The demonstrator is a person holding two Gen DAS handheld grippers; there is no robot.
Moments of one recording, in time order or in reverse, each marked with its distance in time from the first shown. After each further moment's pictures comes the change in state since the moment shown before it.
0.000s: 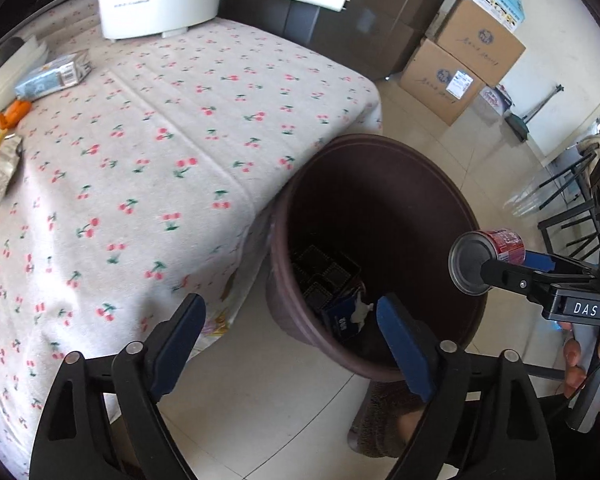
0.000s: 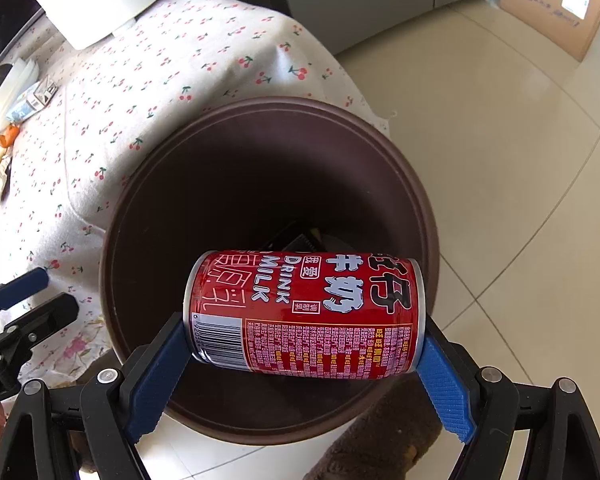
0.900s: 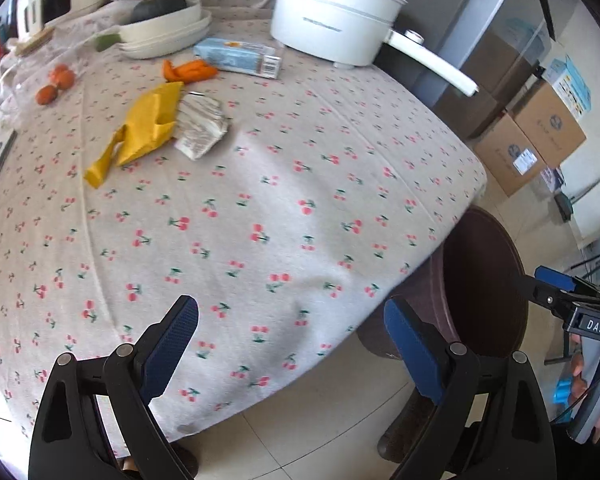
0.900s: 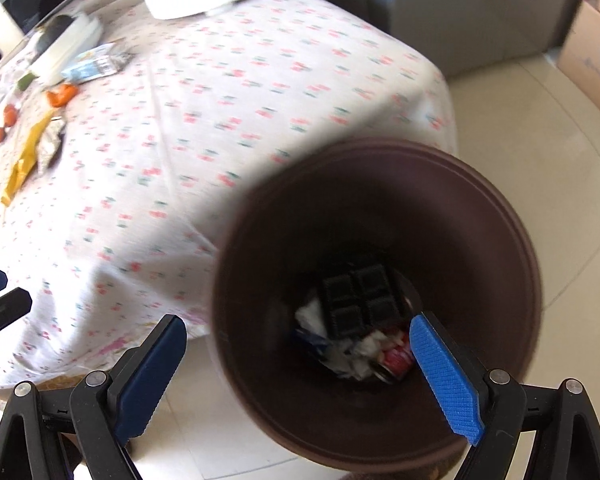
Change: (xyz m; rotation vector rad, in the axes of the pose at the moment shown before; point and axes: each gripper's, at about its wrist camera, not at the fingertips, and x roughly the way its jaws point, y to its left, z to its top) left arm -0.084 0.157 -0.026 -0.289 -0.097 0.141; right arm 0.001 0.122 0.023 -0.197 -0.033 0.014
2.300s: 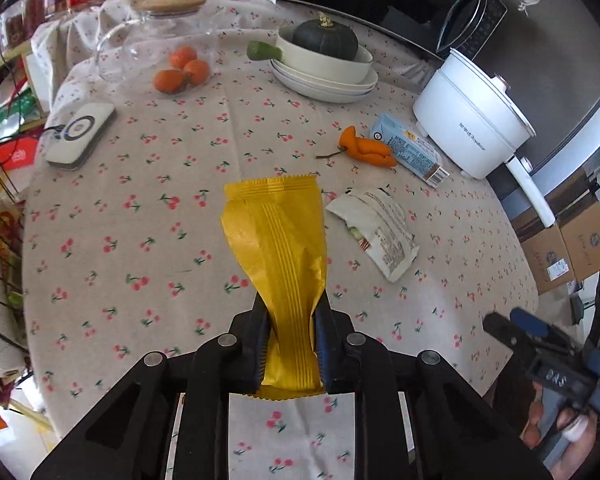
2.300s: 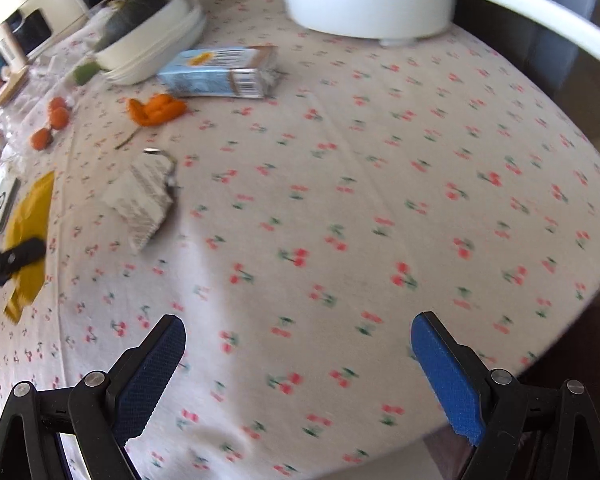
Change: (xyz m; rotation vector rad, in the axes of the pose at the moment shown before) left arm -0.024 0.169 0.054 -0.261 -0.101 0.079; right arm 0.075 0.179 0.089 -0.142 -0.041 0.088
